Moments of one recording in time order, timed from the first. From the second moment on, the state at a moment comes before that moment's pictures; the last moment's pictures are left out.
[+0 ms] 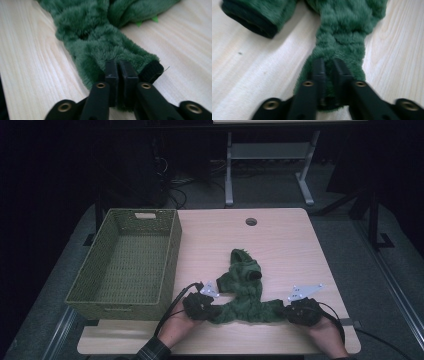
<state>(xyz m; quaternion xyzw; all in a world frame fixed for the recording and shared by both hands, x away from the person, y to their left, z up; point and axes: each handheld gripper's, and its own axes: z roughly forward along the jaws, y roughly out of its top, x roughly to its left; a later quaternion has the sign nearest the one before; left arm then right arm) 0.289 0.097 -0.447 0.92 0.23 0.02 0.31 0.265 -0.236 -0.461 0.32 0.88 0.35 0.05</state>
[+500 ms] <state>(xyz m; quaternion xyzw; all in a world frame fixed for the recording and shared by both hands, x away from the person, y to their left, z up) 0.325 0.090 -0.426 0.90 0.26 0.06 0.34 0.307 -0.213 -0.405 0.31 0.85 0.41 0.10</state>
